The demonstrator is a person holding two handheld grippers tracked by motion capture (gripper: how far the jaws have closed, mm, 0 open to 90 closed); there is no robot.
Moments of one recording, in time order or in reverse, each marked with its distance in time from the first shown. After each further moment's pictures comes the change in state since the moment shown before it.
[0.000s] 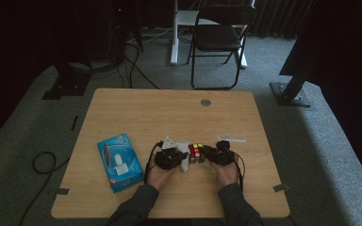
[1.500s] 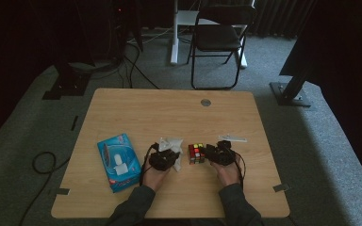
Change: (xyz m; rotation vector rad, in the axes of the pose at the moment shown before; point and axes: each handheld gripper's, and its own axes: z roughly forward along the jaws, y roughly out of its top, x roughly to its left) left arm 0.017 -0.016 0.001 0.032 0.145 0.008; right arm 0.000 0.001 -0.004 -0.020 -0.020 -0.008
